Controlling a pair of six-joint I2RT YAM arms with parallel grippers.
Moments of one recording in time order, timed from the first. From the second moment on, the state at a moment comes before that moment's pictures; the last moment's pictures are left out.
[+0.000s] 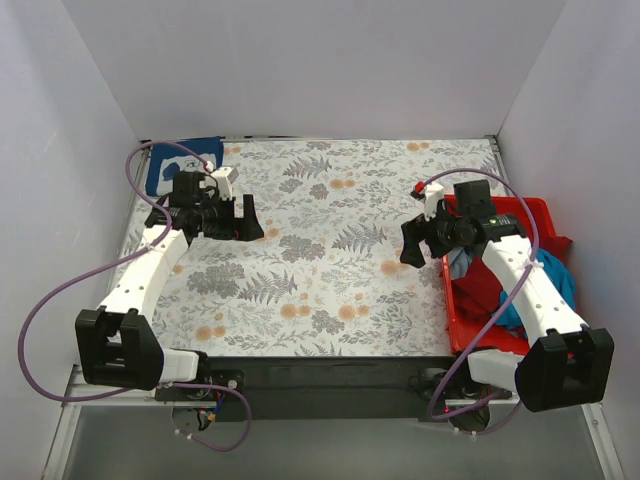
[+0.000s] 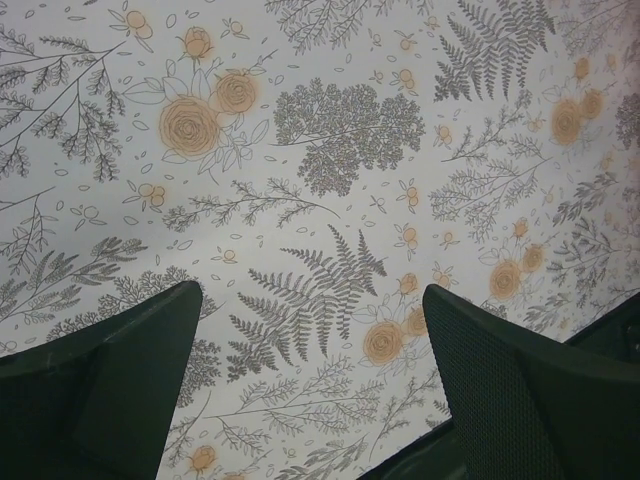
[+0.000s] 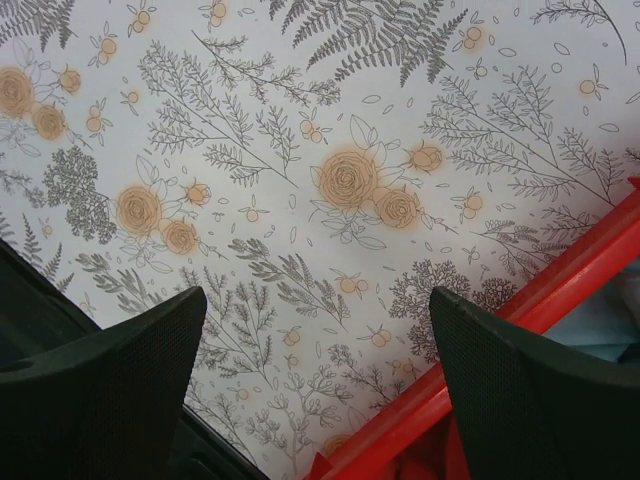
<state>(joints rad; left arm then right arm) -0.11 1.33 1.09 -0.61 0.42 -0.08 0.19 1.20 1.00 -0.76 -0.49 -0.31</state>
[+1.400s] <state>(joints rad) -0.11 1.46 1.34 -0.77 0.64 0.01 -0.69 1.45 1.31 -1.15 -0.26 -0.85</state>
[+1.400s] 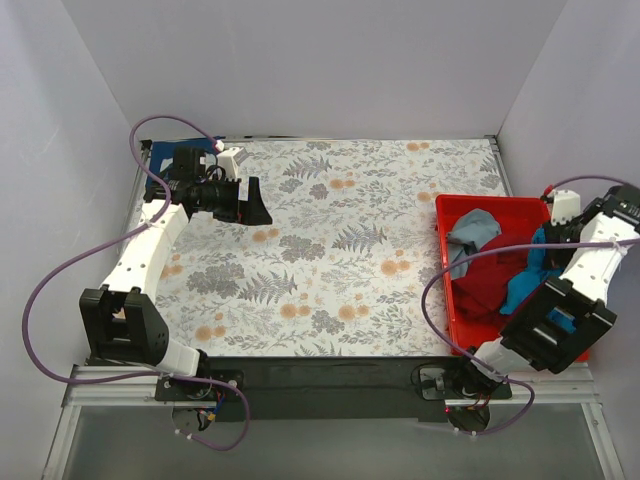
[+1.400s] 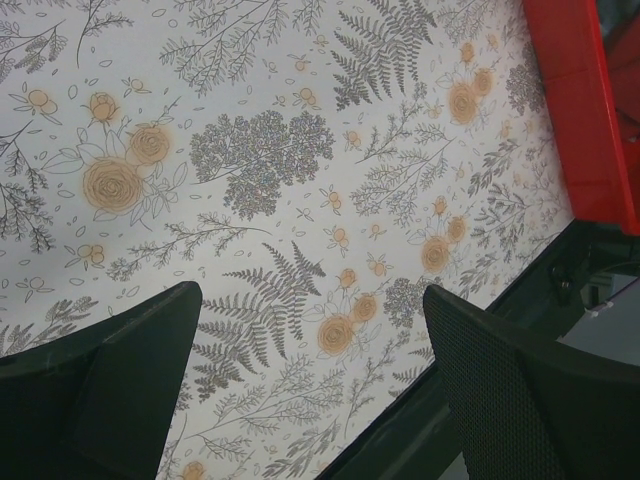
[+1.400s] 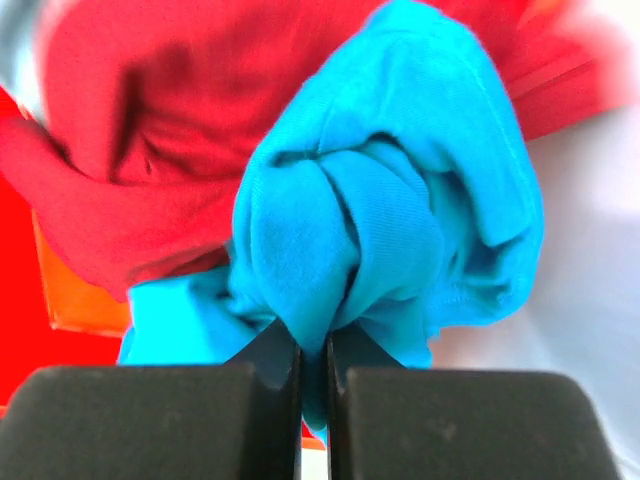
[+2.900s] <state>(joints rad) -0.29 1.45 1.04 -0.69 0.70 0.21 0.32 1.87 1.47 -0.79 -0.59 -0.35</state>
